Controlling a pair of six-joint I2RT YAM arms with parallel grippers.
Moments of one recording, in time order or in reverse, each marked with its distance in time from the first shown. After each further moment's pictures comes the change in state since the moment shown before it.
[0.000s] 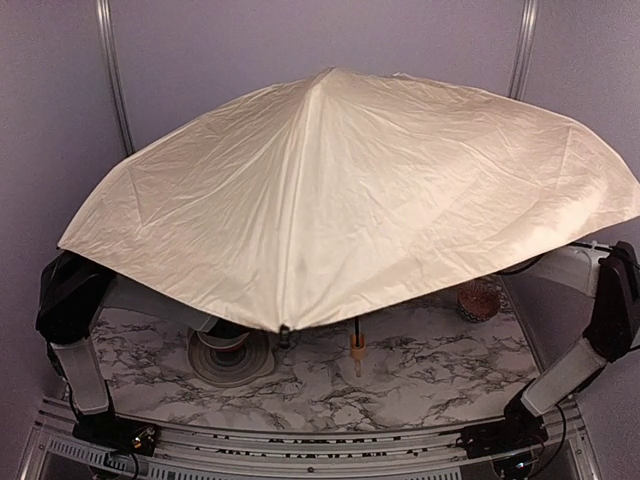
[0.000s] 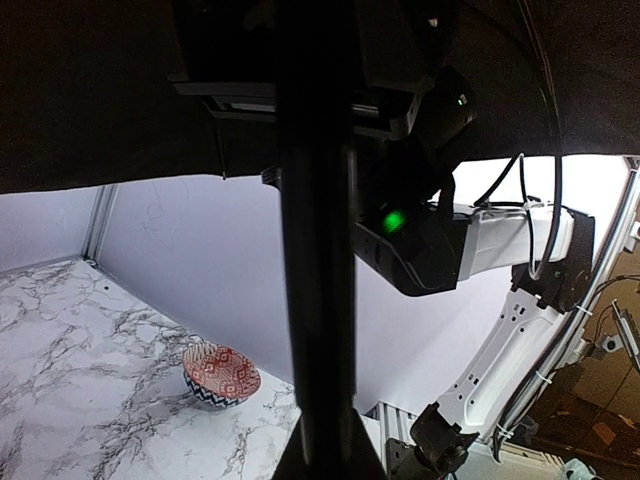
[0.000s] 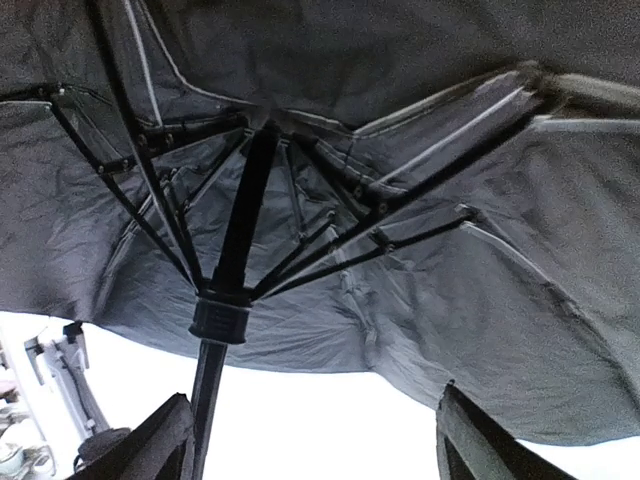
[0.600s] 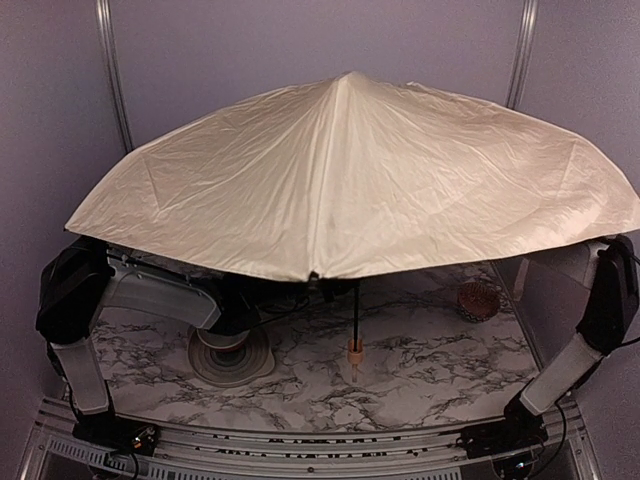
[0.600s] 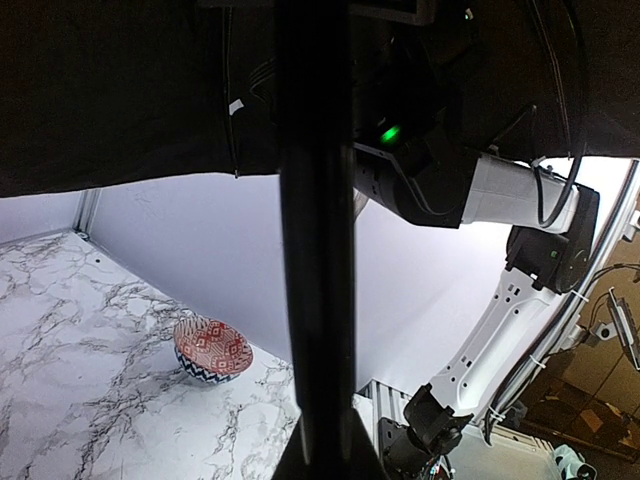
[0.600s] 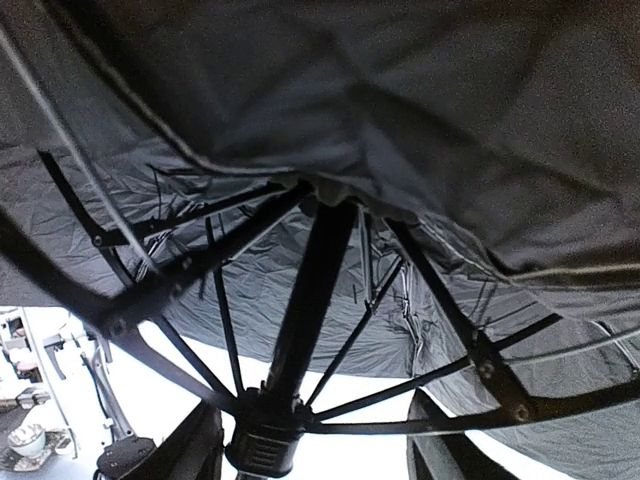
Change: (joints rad) left arm 0.000 0.000 0.024 -0.086 0.041 -0.010; right arm 0.000 0.068 0.183 -0.135 -0.113 -0.005
